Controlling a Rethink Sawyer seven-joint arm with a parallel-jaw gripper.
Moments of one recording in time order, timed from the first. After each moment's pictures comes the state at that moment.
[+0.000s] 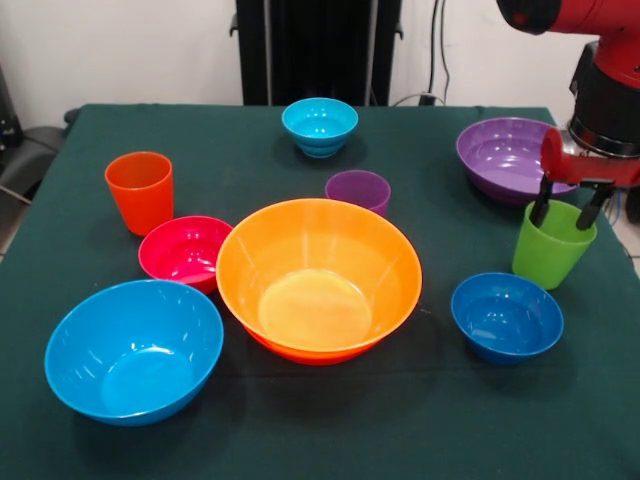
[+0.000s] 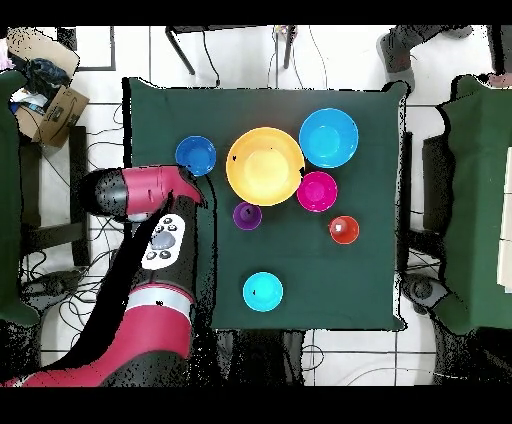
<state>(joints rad) 0.26 -0.37 -0.16 1.33 0.13 0.65 1.83</state>
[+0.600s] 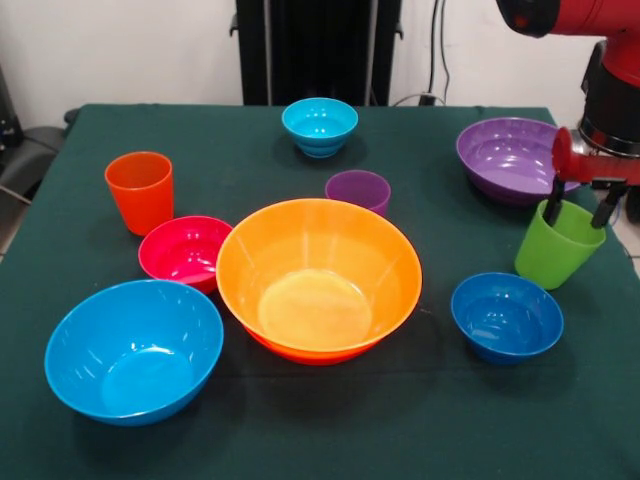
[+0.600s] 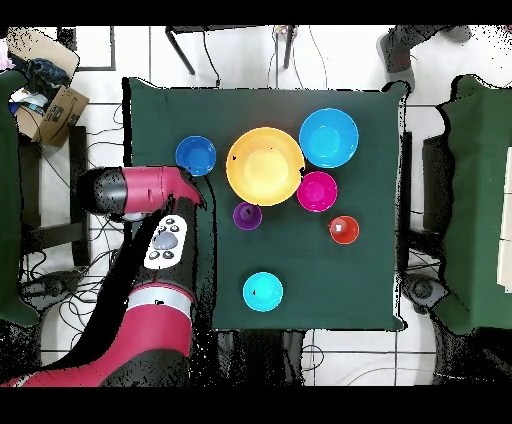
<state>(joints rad) 0.26 -0.37 -0.15 1.34 0.19 0.65 1.83</state>
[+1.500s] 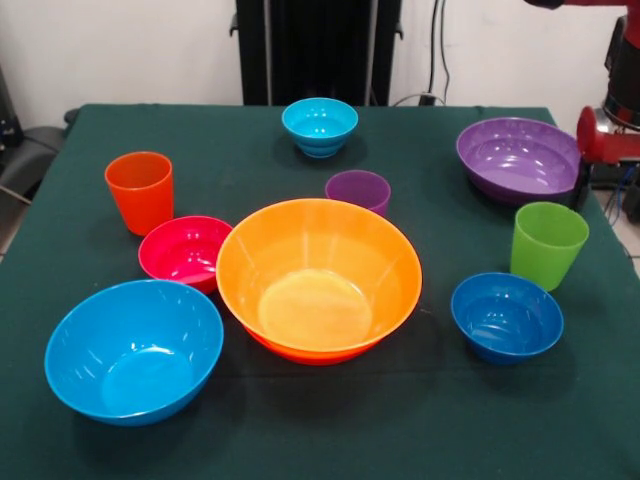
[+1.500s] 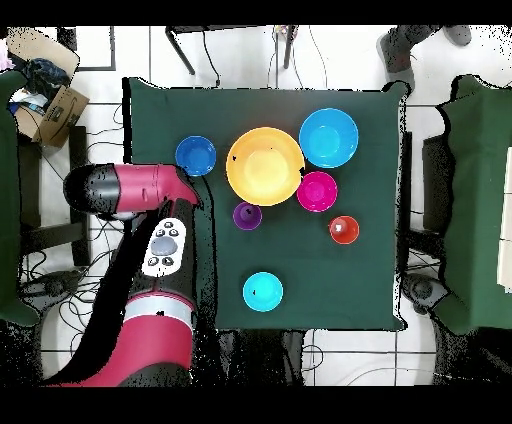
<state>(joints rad) 0.25 -0.43 -0.12 1.37 0.22 0.65 1.83</state>
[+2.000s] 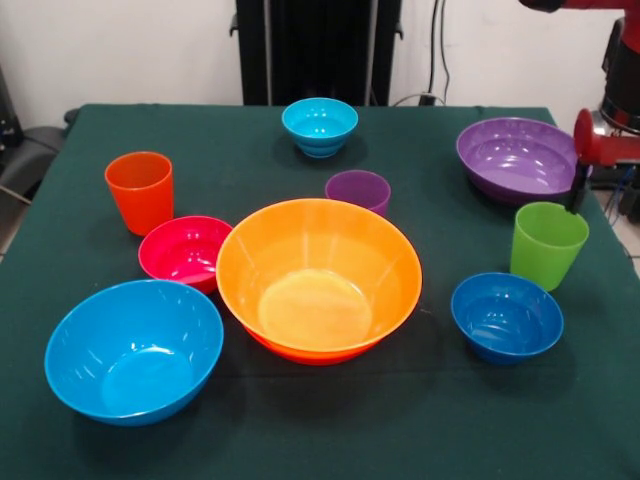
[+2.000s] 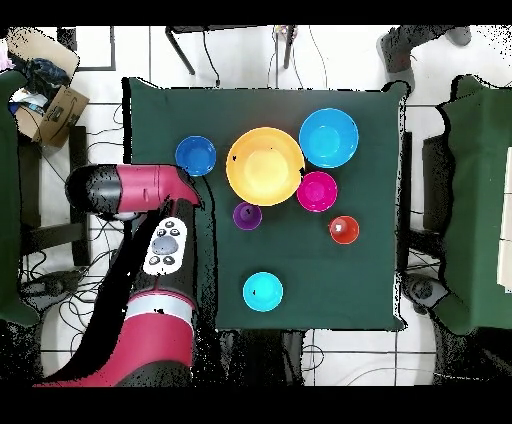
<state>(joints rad) 0.25 -0.42 -0.12 1.37 0.22 0.65 1.83</state>
